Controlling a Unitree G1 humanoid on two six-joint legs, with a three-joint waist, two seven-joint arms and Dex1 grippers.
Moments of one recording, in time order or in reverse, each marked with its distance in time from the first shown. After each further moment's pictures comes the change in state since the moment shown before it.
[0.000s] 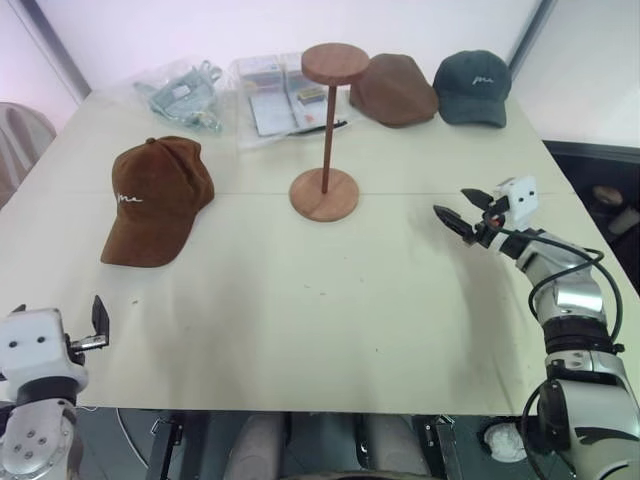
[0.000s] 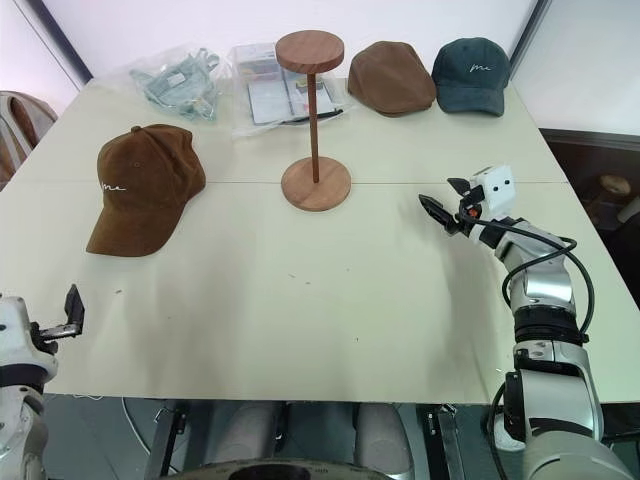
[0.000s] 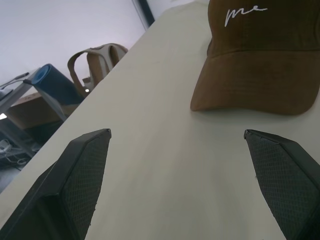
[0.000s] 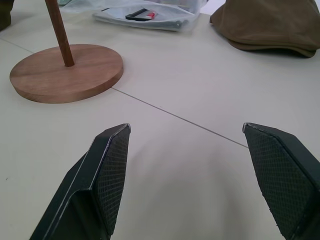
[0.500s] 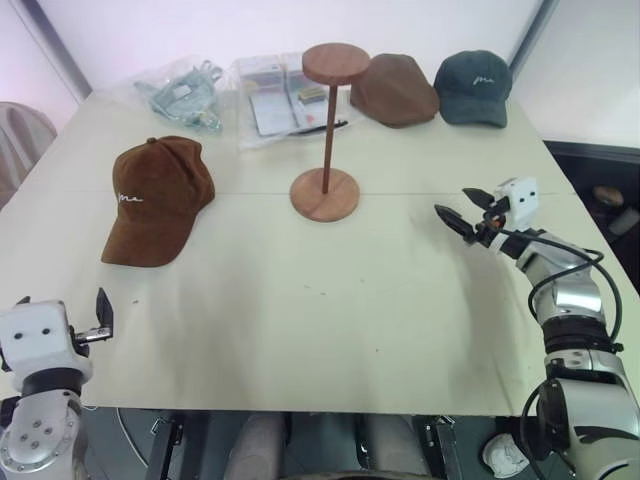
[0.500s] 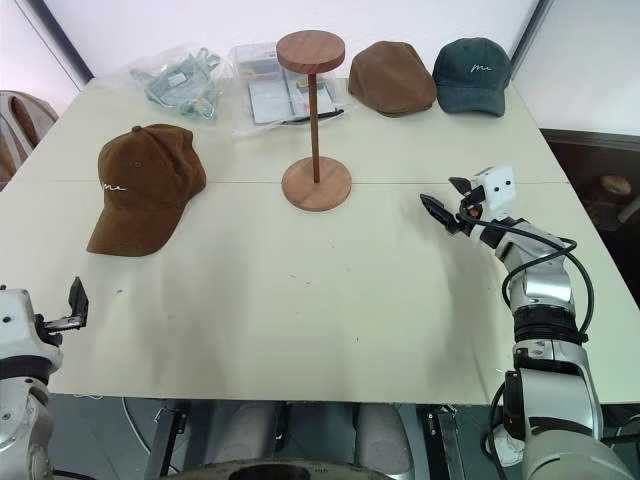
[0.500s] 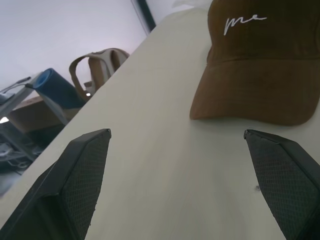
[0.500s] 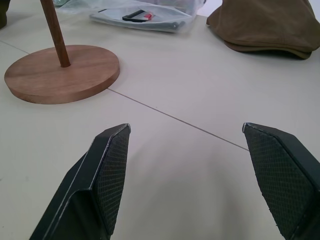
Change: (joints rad) left arm -0.028 0.012 -0.010 0.008 0.026 0.023 0.039; right arm -0.018 0.000 0.001 0.029 -0.001 -0.017 -0.005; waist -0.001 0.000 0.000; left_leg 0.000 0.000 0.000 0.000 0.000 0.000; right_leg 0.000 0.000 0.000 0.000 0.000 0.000
